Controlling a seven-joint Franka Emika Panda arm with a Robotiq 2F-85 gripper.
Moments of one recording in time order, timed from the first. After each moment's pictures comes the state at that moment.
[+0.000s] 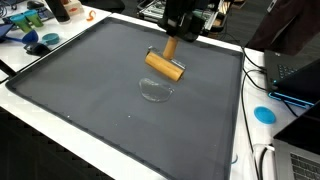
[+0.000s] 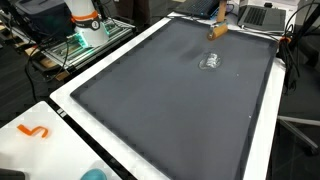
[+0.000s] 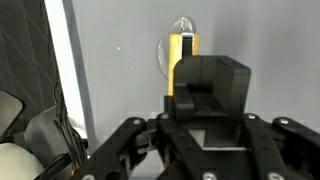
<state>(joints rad) 0.24 0.26 0.19 -1.75 -0.35 2.07 -0.89</state>
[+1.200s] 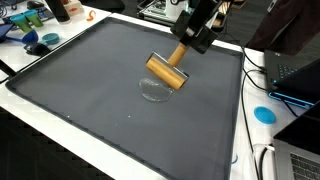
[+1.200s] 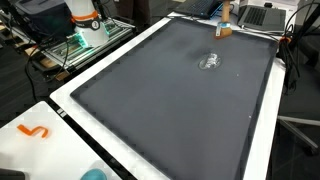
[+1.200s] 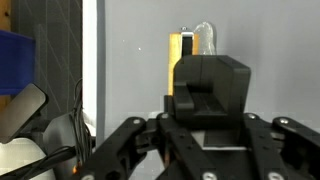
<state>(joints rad) 0.33 0.31 0.22 -1.75 -0.64 2.07 -0.69</state>
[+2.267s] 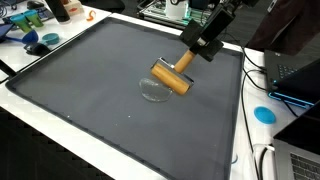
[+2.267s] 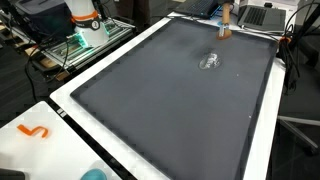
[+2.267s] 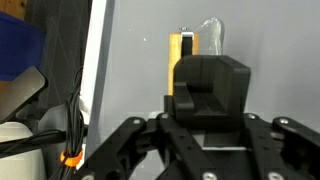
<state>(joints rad) 0.36 0.35 0.25 -1.75 -0.76 2.07 -0.67</state>
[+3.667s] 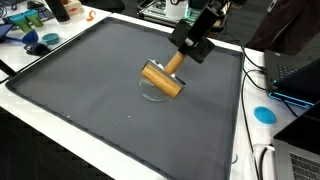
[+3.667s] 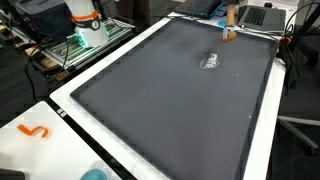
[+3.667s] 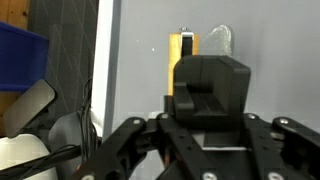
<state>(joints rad) 0.31 0.37 0.25 -1.71 -0.75 2.08 -0.67</state>
